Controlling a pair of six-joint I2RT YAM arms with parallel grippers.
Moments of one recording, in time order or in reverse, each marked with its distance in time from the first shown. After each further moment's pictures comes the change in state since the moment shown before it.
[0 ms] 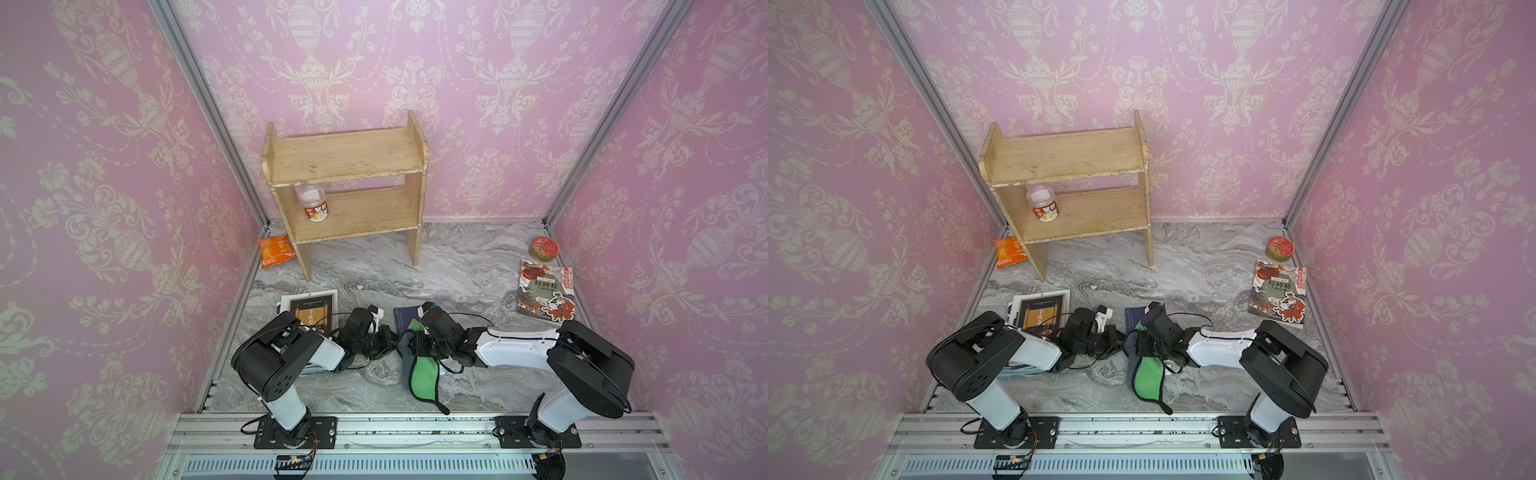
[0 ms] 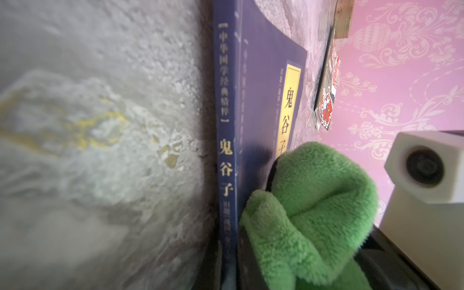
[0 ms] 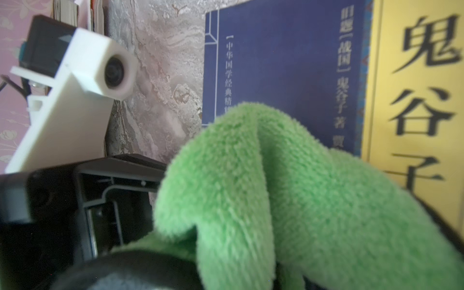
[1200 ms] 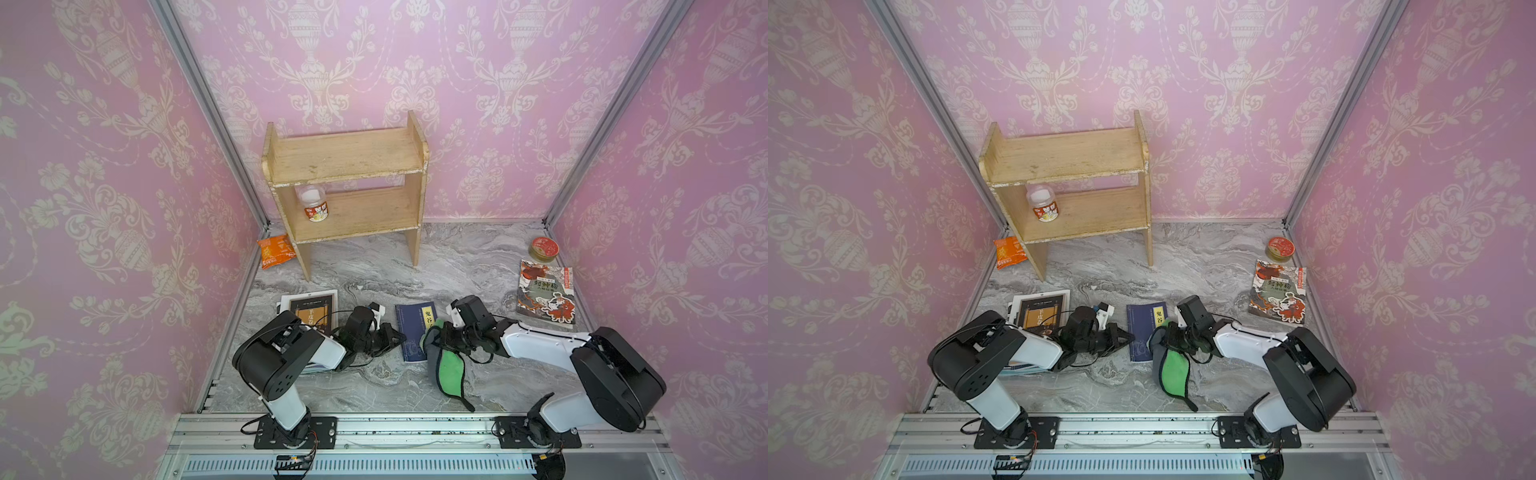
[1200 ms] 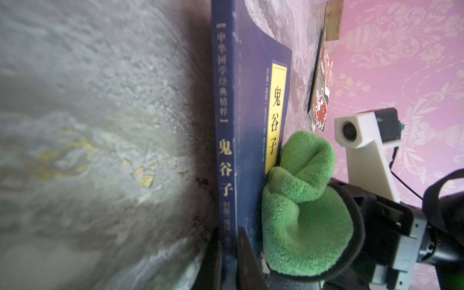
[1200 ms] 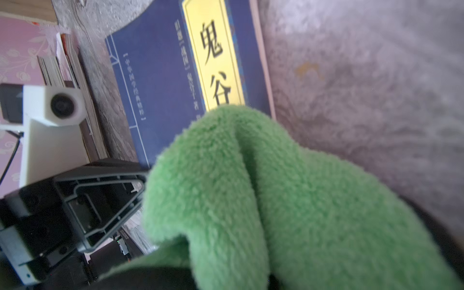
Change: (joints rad) left arm 0.000 0.006 0.016 0.025 -0.008 0.015; right arm -0.313 -0.061 -0.029 -0.157 -0.278 -0.038
